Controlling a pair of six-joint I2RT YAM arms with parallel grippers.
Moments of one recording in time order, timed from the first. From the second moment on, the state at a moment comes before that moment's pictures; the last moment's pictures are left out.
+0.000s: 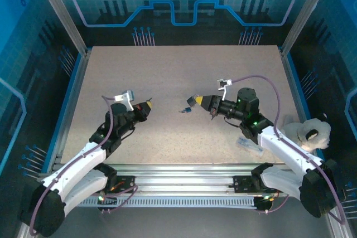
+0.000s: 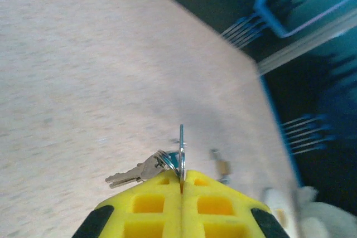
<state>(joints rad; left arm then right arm) -0.39 0.88 0.43 0.07 0.07 -0.79 0.46 1.06 0.63 0.22 -0.59 0.80</state>
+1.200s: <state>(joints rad) -0.38 1.55 0.77 -0.23 -0.28 -0.59 0.78 1.03 0.71 -0.21 -0.33 0.40</state>
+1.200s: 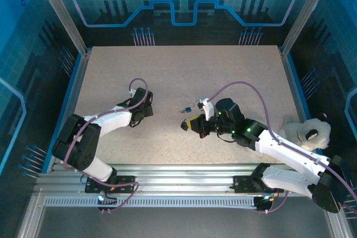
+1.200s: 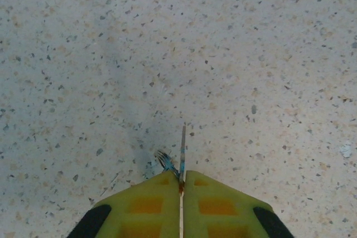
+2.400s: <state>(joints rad) -0.35 1.03 0.53 -0.20 -0.28 -0.64 0.81 1.48 1.04 -0.32 -0.40 0.38</state>
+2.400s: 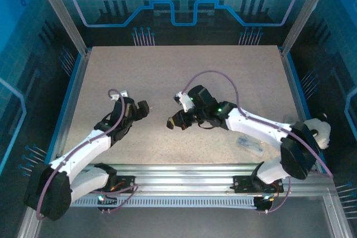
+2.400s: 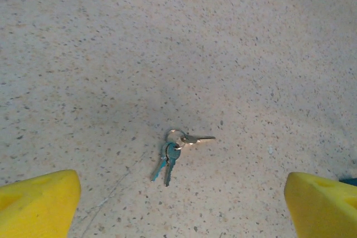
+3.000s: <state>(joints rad) -0.35 0.89 0.45 -0.16 -0.39 -0.66 0.77 1.97 1.43 -0.38 -0.49 0.40</state>
